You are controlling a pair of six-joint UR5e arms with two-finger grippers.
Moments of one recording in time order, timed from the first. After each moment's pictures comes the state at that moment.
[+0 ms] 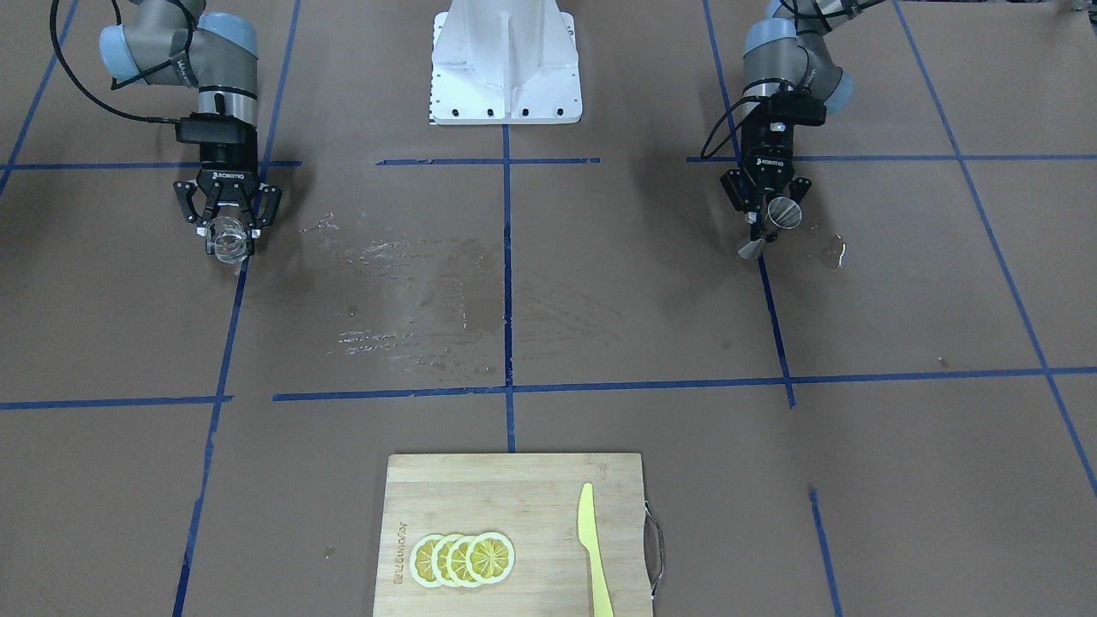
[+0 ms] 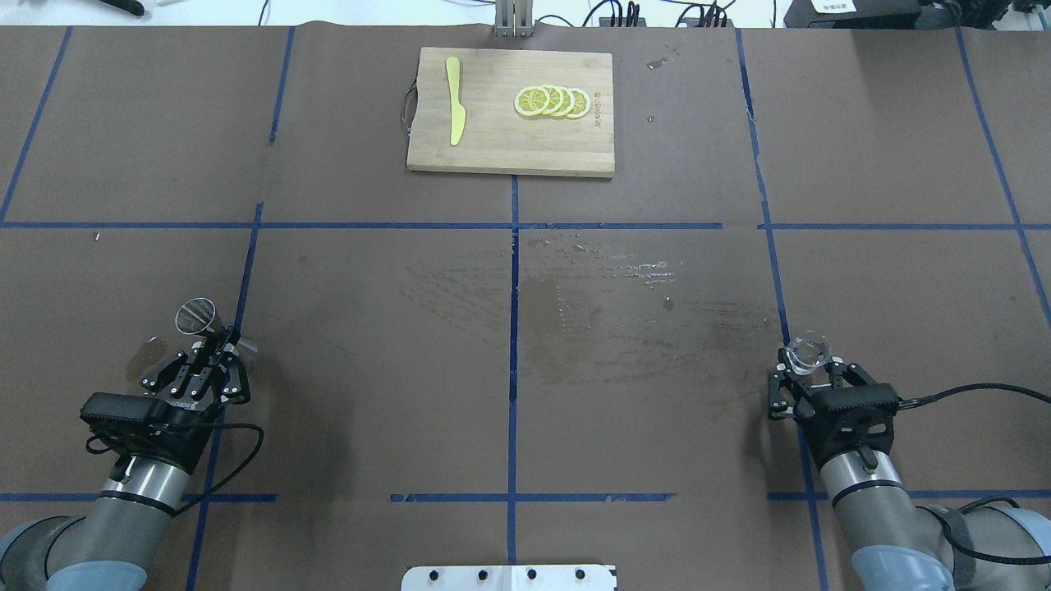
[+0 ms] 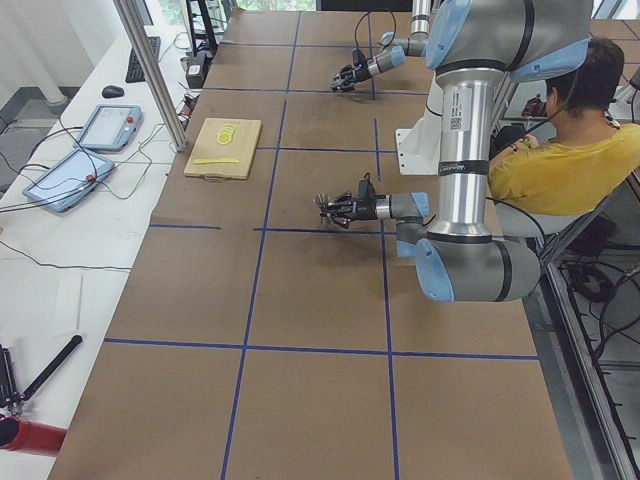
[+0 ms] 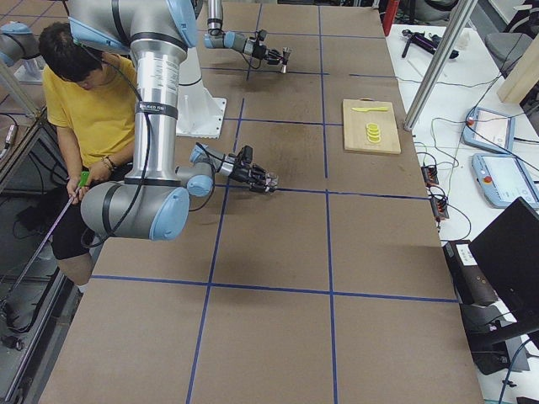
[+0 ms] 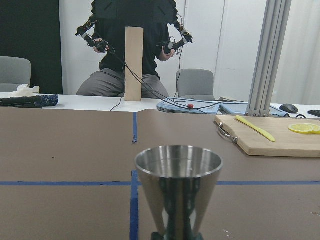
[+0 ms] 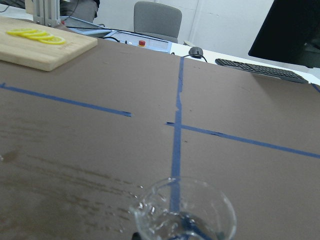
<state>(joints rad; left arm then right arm) -0.06 -1.55 -1.59 -2.83 -0.34 -1.16 0.06 -1.71 1.80 -0.88 0.53 1.32</state>
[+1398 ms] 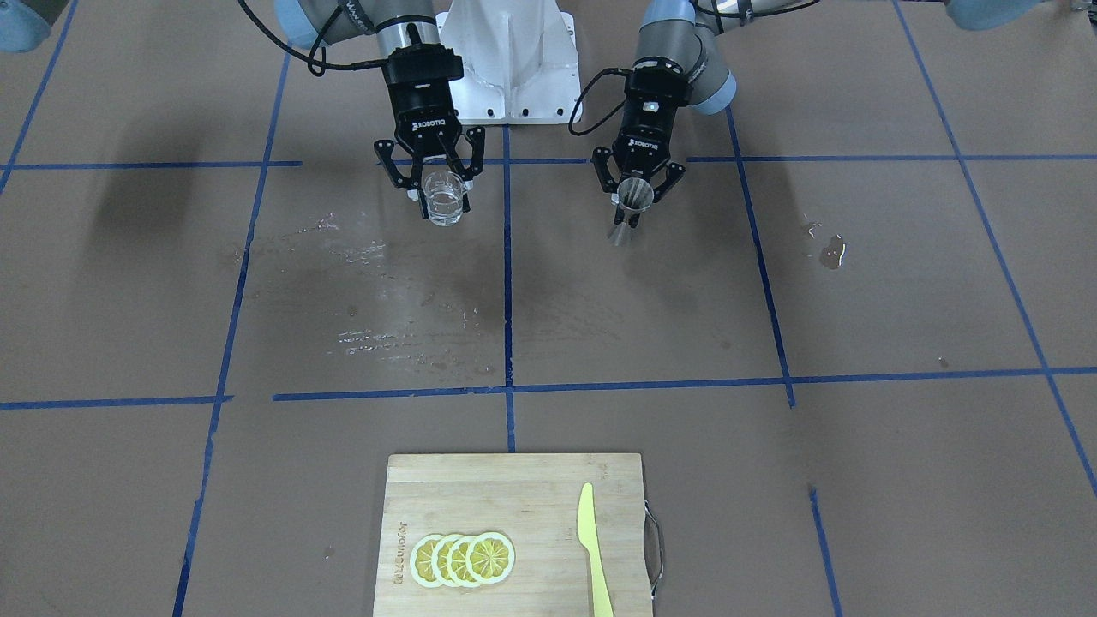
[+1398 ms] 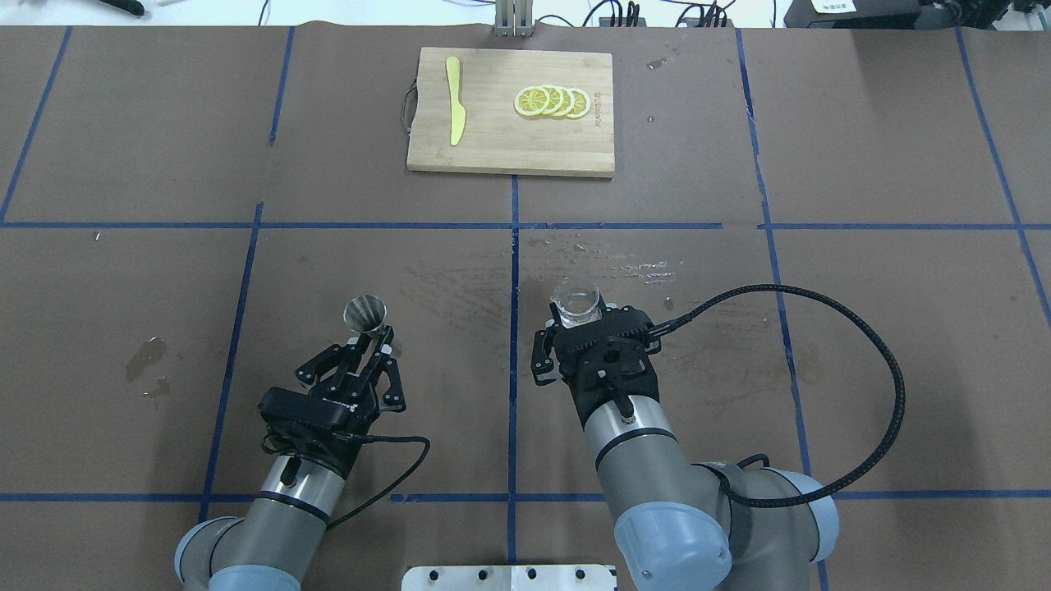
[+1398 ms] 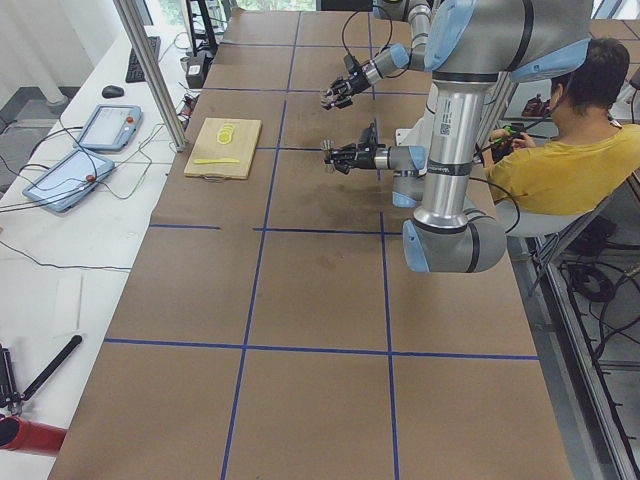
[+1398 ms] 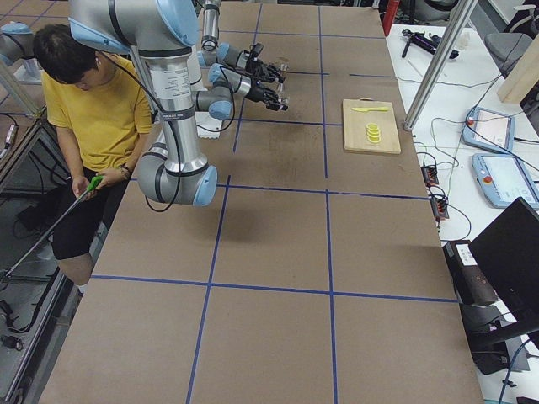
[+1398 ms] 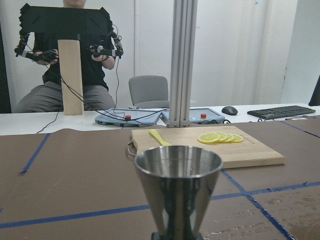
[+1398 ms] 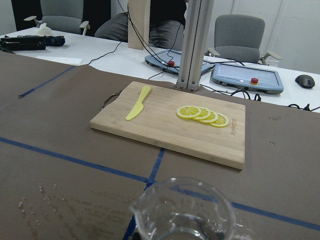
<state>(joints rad) -0.04 -1.91 -1.55 -2.82 -0.43 -0.76 0.12 -1.16 1.92 -1.18 0.71 0.99</state>
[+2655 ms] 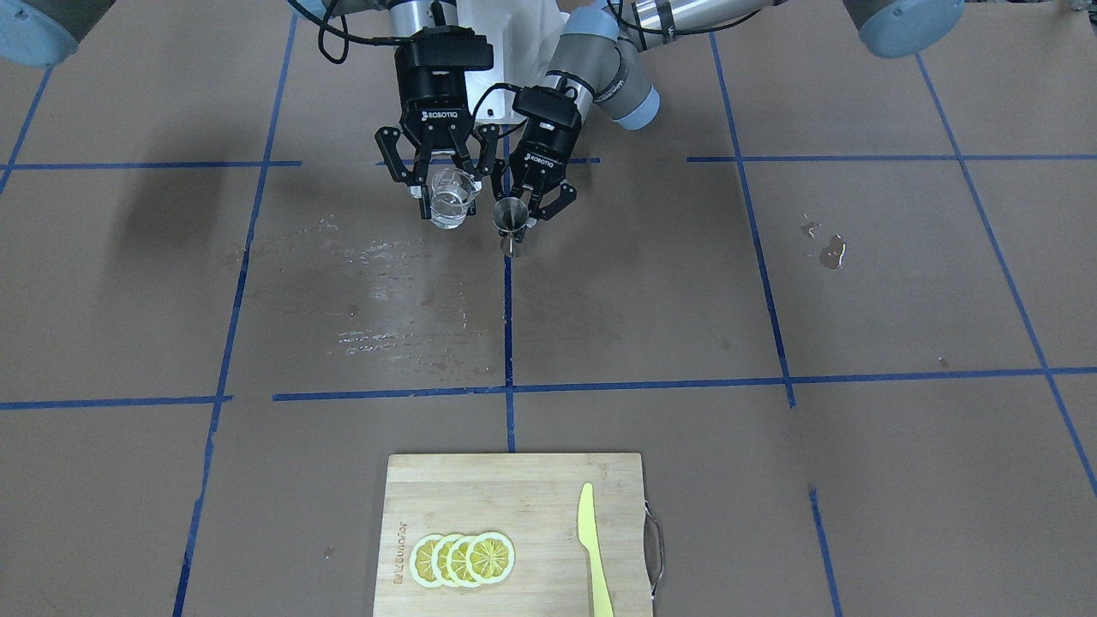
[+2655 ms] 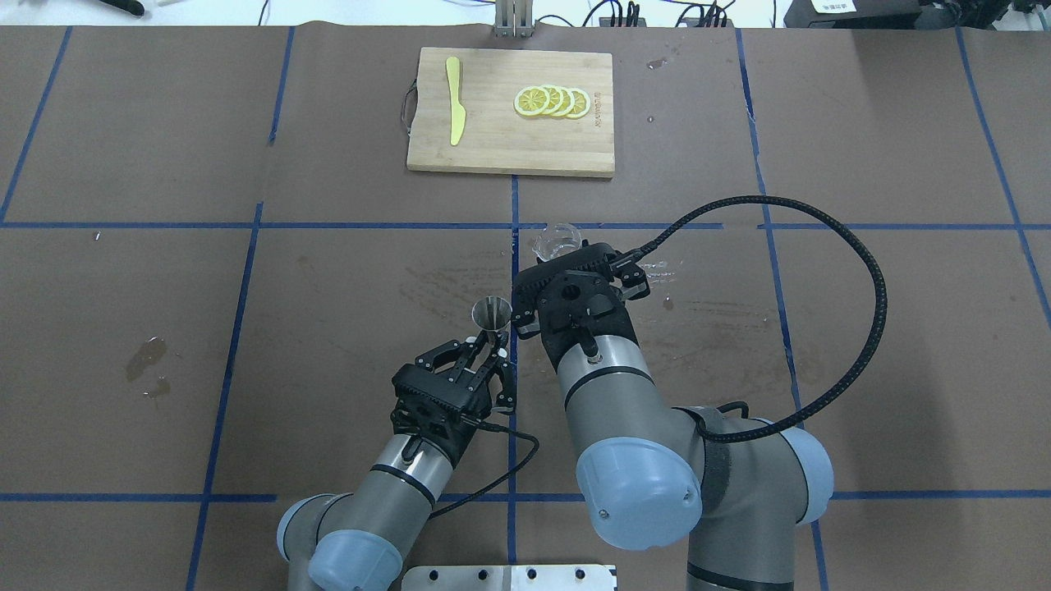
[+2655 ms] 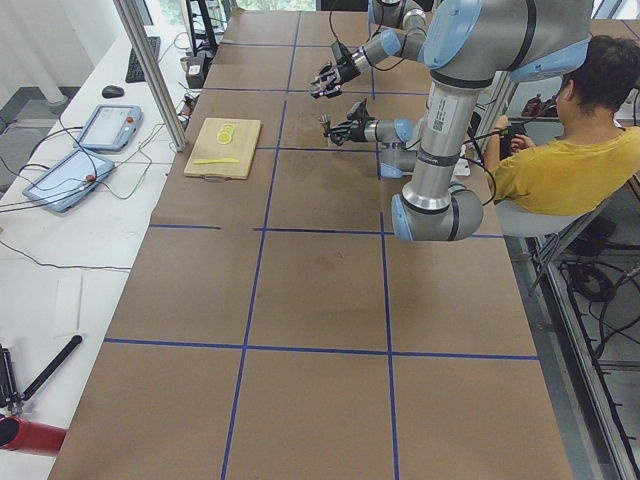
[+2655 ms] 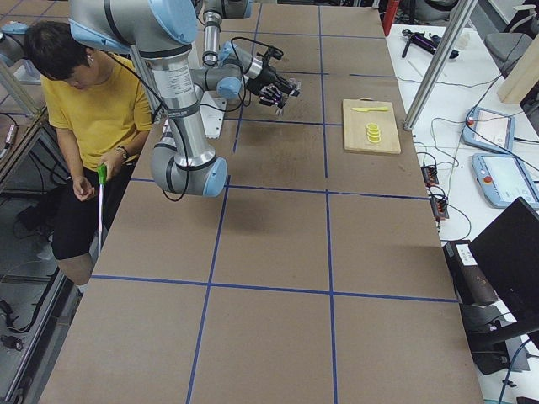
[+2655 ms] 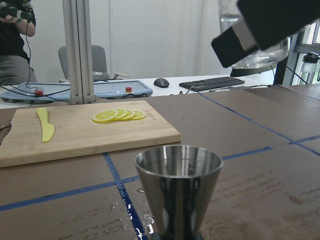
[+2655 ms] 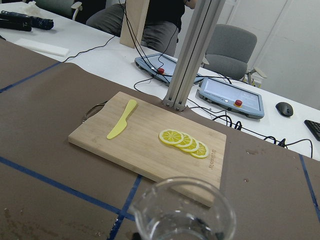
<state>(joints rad) -0.10 -2.18 -1.38 -2.75 -0.65 -0.71 0.21 -1.04 1.98 -1.49 0.76 0.91</state>
